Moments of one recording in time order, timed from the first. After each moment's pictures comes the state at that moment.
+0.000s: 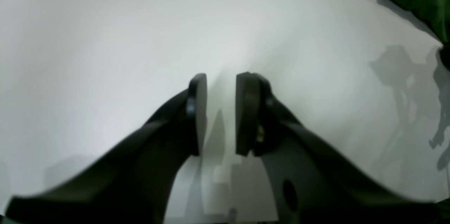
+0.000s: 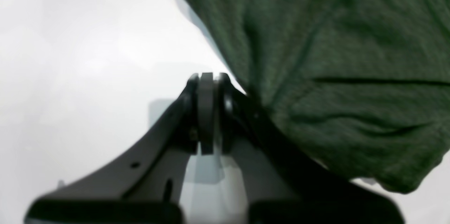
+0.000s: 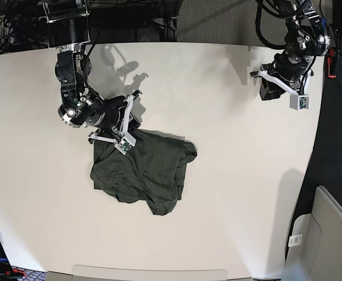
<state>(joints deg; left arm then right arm) 21.0 -4.4 -26.5 112.7 -28.7 -16.2 55.7 6.1 8.0 -4.7 85.5 10.0 39.2 -52.0</state>
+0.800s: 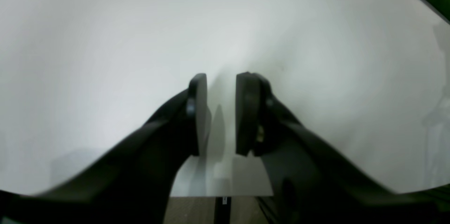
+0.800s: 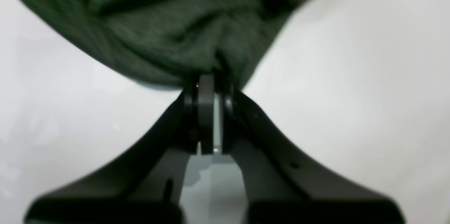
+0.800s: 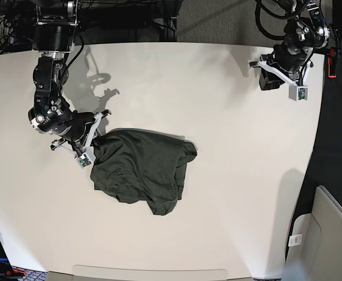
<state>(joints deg) 25.1 -4.5 -26.5 114.2 -28.7 -16.2 55.3 8.4 10.3 7.2 85.0 8.3 38.9 -51.0</state>
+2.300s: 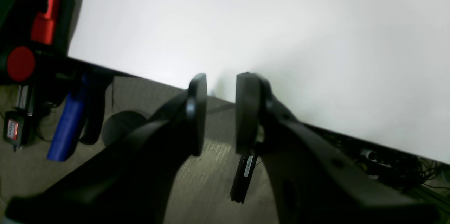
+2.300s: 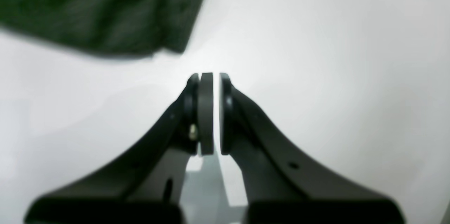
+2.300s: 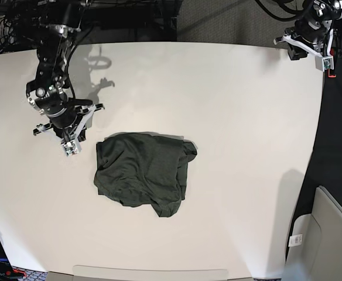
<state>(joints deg) 35.0 -4.6 -39.3 115.1 -28.9 -16.5 55.6 -3.8 5.1 13.2 102.9 -2.0 31.8 -48.4</state>
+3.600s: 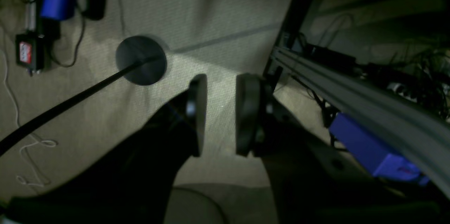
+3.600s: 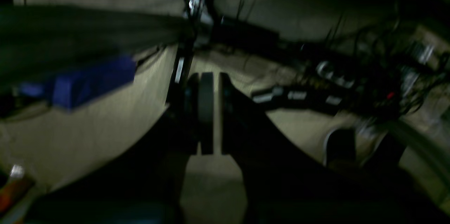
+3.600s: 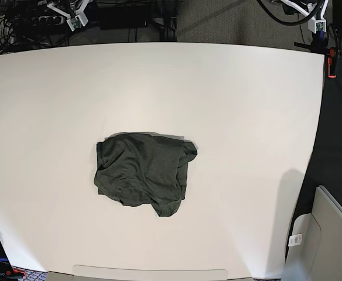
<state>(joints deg) 51.7 -4.7 -36.9 114.5 -29.1 -16.2 56.9 -53.3 7.3 15.6 115.3 12.4 31.1 -47.9</state>
